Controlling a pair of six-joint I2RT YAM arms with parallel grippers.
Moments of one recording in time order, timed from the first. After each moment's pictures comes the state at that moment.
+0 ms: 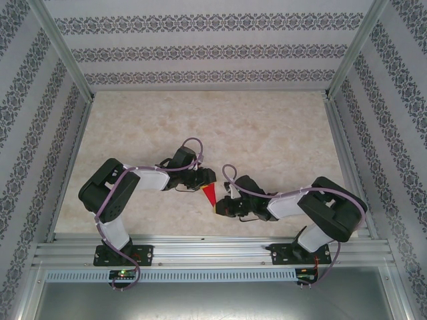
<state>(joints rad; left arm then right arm) -0.58 1.77 0.78 0.14 0.50 -0.94 0.81 1.54 0.36 0.40 -0.52 0.95</state>
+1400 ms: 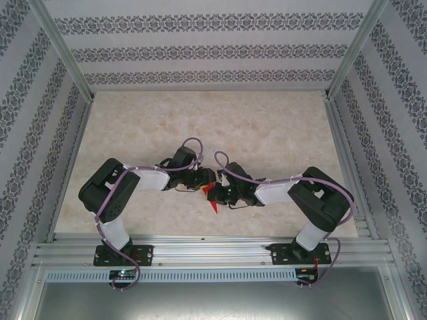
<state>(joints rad) -0.58 1.77 0.78 0.14 0.50 -0.94 0.79 1.68 0.61 0.22 -0.45 0.99</state>
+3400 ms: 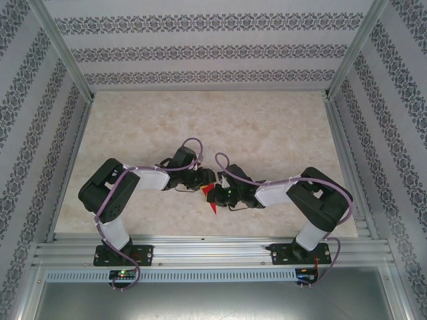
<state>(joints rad) -0.58 1.77 0.79 0.12 0.50 -0.94 0.80 1.68 0.58 0.28 -0.46 1.04</state>
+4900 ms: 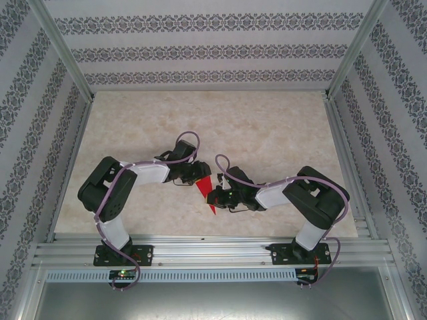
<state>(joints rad) -0.54 1.77 0.89 -0.08 0.34 -0.92 0.80 1.71 0.54 0.39 -0.50 1.05</state>
